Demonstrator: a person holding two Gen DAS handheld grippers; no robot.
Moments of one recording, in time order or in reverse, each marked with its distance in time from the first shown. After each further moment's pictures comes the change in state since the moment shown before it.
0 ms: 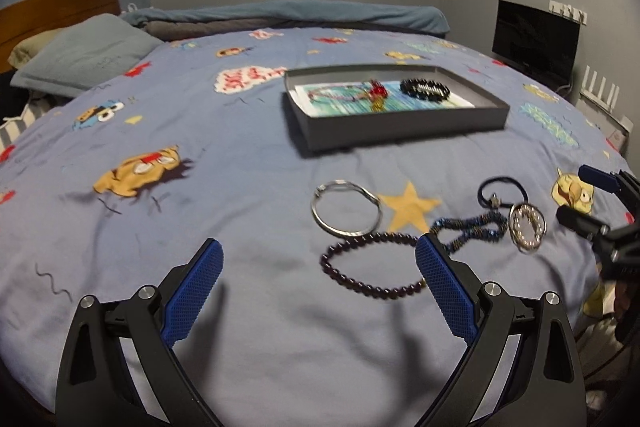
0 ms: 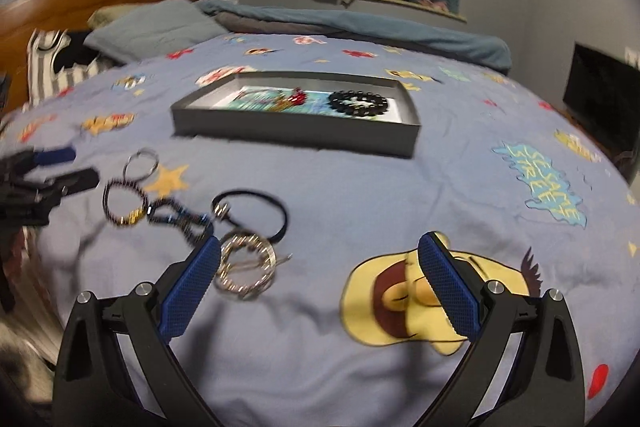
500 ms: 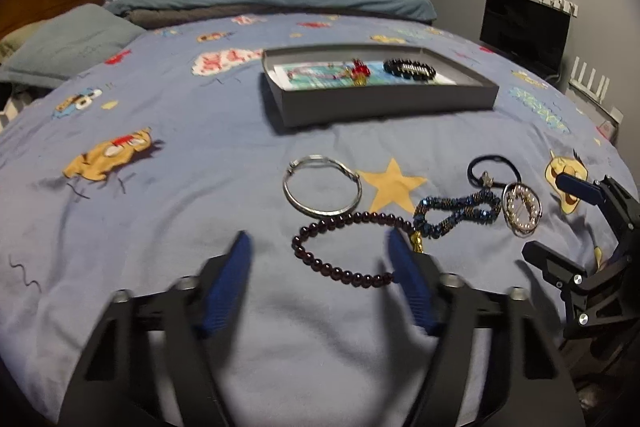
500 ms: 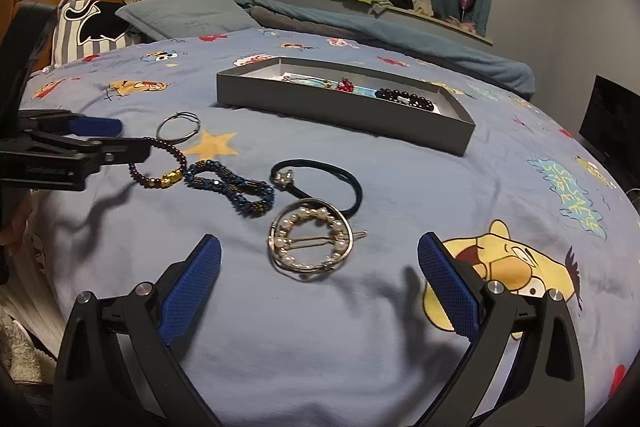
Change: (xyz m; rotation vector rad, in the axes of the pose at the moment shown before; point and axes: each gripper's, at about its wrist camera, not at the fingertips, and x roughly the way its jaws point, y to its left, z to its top) left arm 0.018 -0.007 -0.008 0.012 0.054 -0.059; right arm 0.011 0.037 -0.018 -0.076 -0.029 0.041
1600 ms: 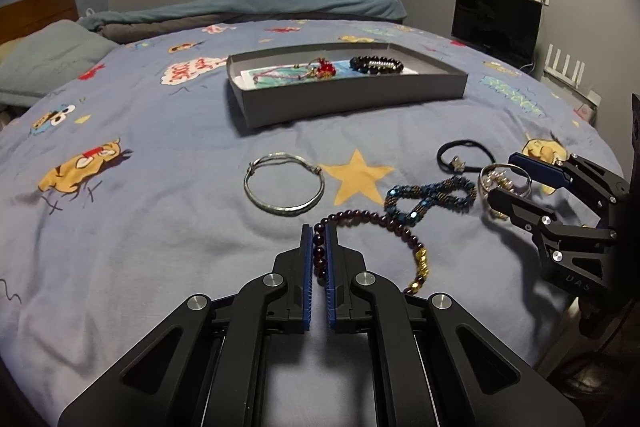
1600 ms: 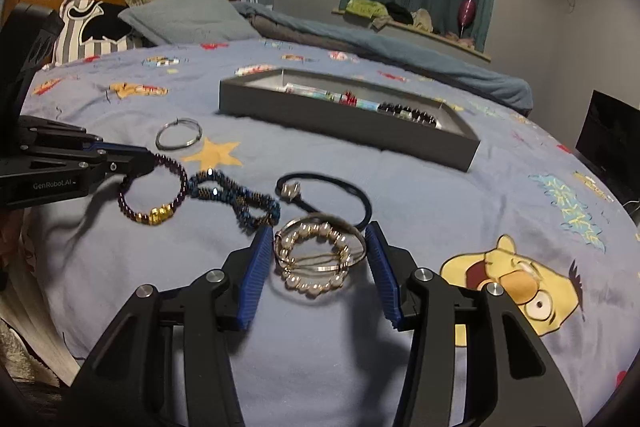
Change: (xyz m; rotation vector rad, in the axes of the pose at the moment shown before) left arm -0.003 -0.013 -0.007 0.068 -0.047 -0.078; right arm 0.001 0.004 0.001 -0.026 -0.073 -0.029
